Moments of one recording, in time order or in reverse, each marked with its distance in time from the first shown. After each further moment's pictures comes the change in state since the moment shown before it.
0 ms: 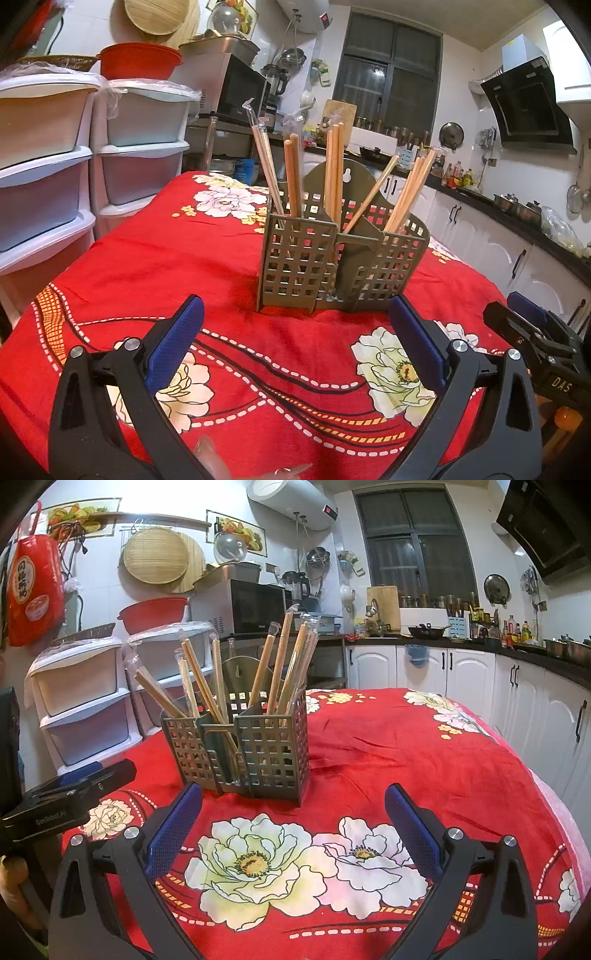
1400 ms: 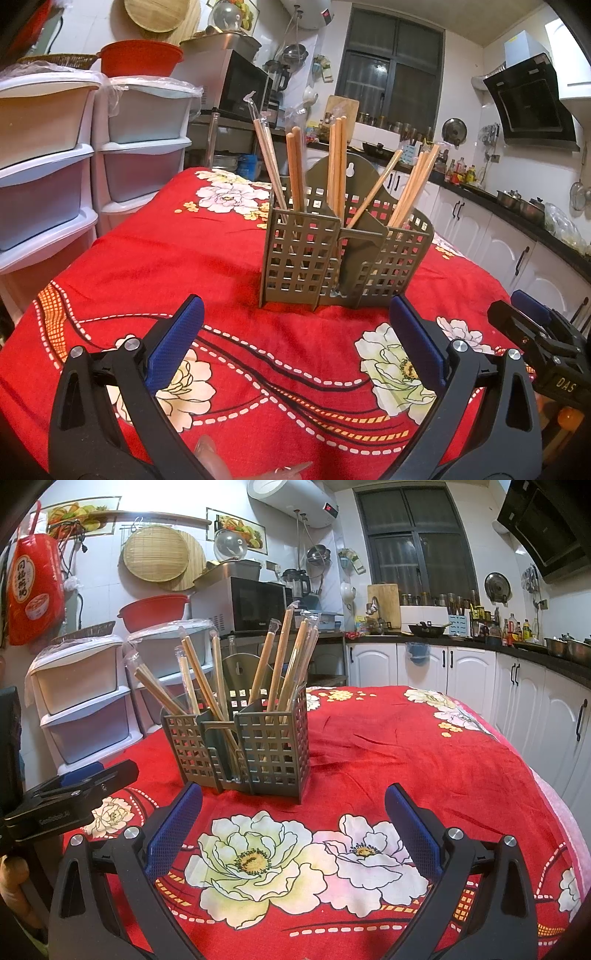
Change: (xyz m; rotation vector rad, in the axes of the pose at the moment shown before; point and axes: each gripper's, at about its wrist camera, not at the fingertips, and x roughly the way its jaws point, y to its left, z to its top) left arm 0.003 0.005 0.000 0.000 0.017 0.008; right arm 0.001 0.000 -0.001 0.001 0.007 0.002
